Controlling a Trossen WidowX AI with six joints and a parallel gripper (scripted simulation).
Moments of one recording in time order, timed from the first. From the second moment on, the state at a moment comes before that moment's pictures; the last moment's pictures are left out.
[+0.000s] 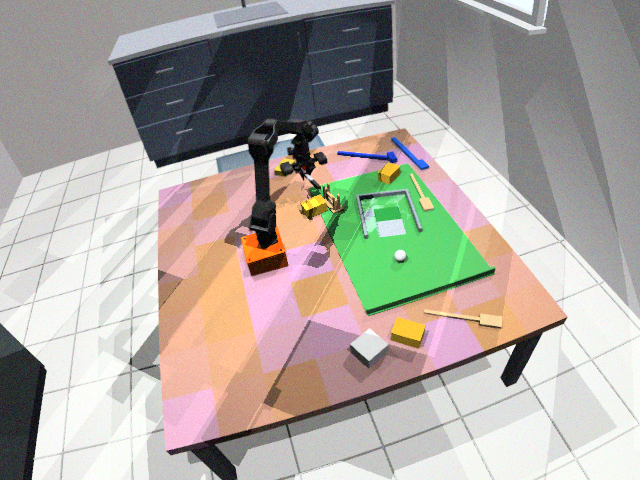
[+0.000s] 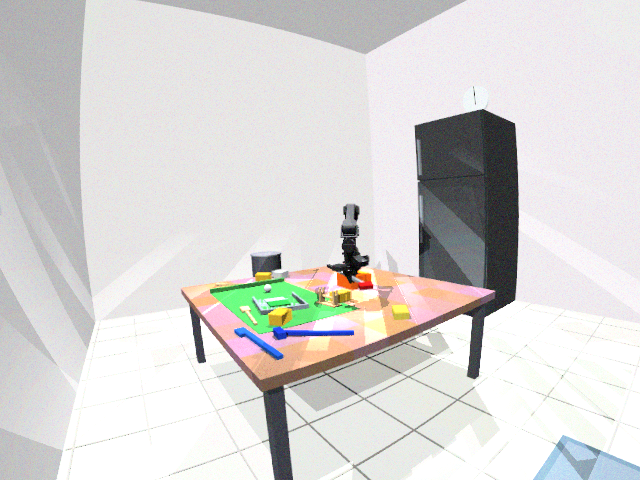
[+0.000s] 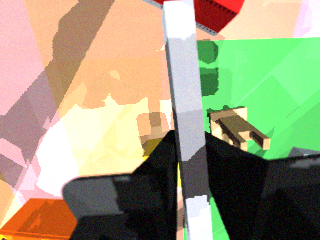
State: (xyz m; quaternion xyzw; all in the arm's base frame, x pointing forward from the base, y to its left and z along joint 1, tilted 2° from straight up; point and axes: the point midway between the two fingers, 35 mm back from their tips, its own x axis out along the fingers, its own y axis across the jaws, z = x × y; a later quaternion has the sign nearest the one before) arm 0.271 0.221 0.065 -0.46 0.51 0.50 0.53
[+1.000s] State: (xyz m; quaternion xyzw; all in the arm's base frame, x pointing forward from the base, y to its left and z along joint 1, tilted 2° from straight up) arm 0.355 0.084 0.070 -0.15 0.67 0.31 0.66
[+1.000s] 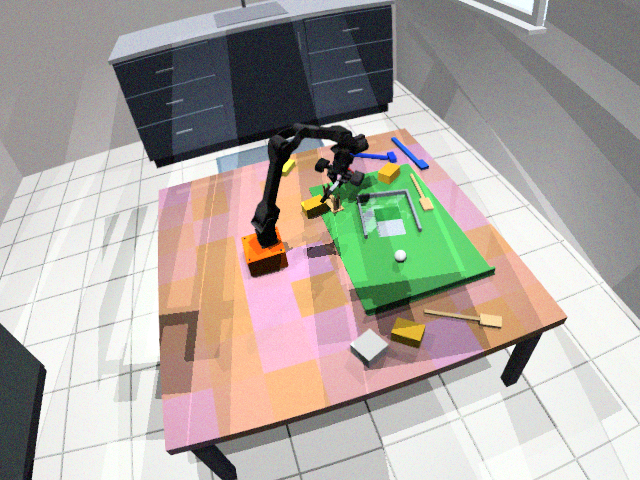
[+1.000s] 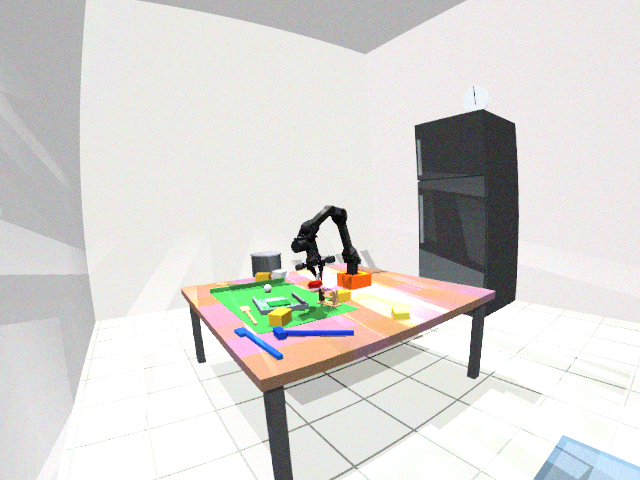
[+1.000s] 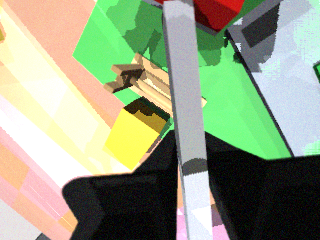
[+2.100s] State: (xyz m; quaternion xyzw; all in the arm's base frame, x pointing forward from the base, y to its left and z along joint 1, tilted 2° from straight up) arm 0.376 -0.090 0.087 0.26 0.69 0.06 0.67
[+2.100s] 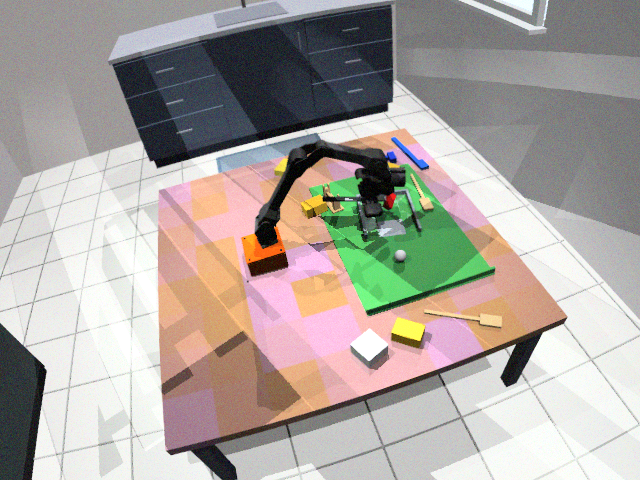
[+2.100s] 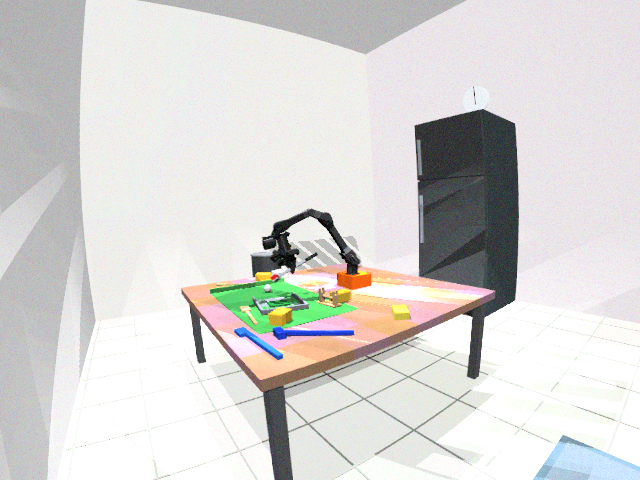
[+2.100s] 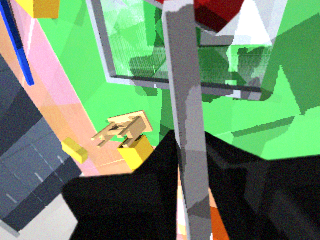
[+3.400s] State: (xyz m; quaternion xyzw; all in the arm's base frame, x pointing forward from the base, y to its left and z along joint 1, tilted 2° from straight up) arm 0.321 -0.260 0.081 0.64 0.57 -0.15 0.50
